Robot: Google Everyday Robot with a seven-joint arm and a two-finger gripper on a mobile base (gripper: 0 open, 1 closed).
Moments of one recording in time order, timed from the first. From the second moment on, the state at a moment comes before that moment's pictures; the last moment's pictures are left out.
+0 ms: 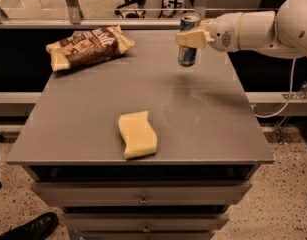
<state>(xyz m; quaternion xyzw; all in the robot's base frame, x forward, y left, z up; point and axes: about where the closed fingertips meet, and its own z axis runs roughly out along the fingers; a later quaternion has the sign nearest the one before) 0.690 -0.113 0.959 -0.37 0.70 0.30 0.53</state>
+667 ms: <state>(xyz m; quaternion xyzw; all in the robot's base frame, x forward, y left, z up) 0.613 -0.112 0.959 -0.41 0.69 0.34 0.49</state>
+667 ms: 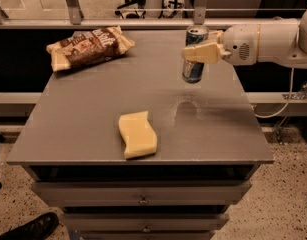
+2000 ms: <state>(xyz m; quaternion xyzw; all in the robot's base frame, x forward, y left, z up) 0.511 -0.062 0.893 -0.46 0.61 0.46 0.45</state>
